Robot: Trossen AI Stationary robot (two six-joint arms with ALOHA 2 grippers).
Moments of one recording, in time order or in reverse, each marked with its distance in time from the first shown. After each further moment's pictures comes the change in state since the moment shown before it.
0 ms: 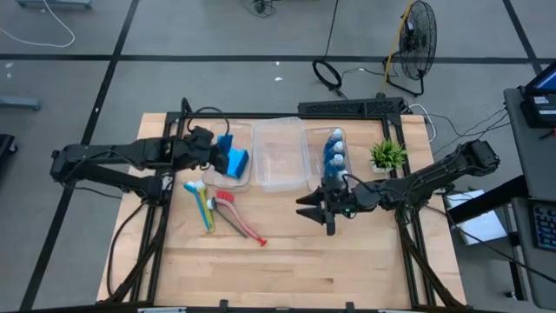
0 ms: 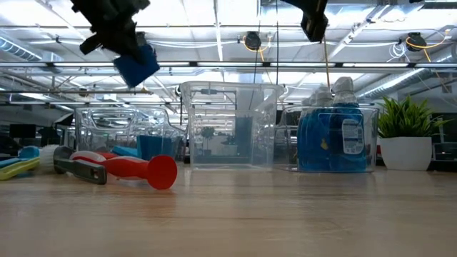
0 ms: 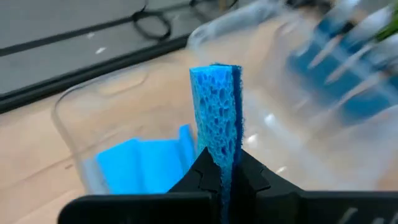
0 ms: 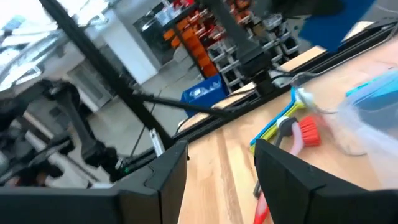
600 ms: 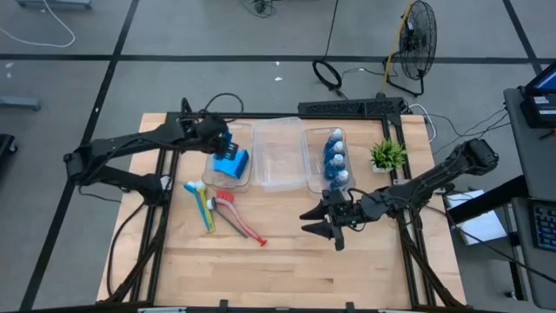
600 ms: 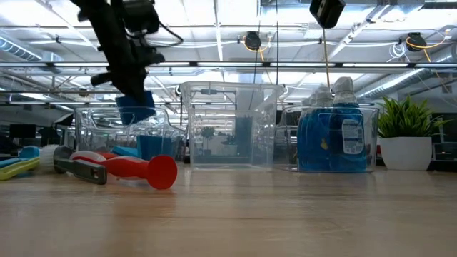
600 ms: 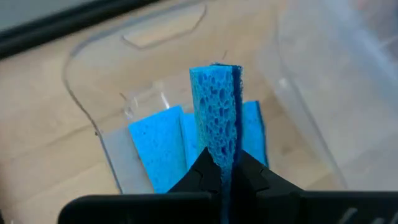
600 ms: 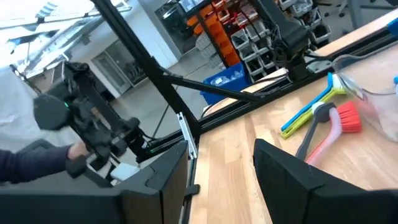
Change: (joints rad) left arm 0.374 0.232 -0.002 -0.011 0.302 0.146; right arm 0.106 0.000 0.000 0.012 0.001 -0.004
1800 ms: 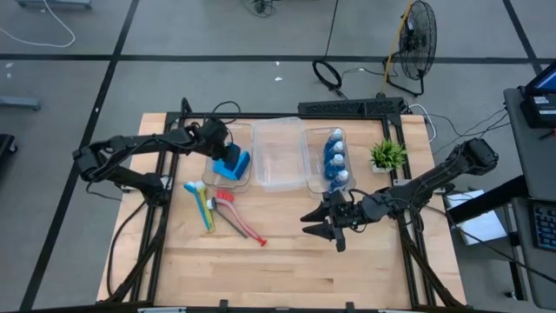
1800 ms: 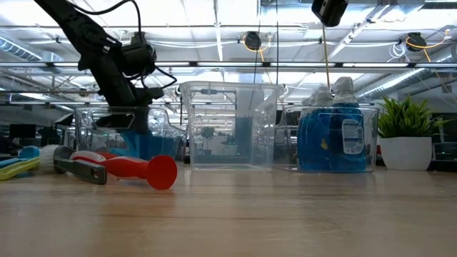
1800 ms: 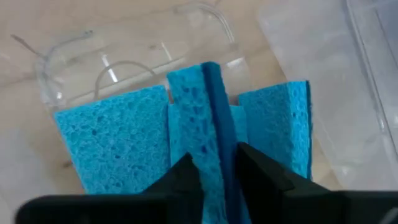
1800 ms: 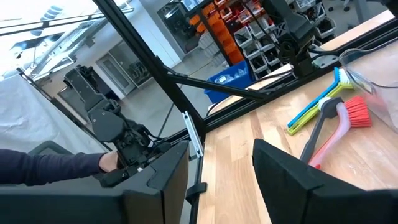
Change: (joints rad) left arm 0.163 0.109 -0.279 0.418 0.341 0.030; right arm 0.017 0.000 0.000 0.002 0.001 0.034
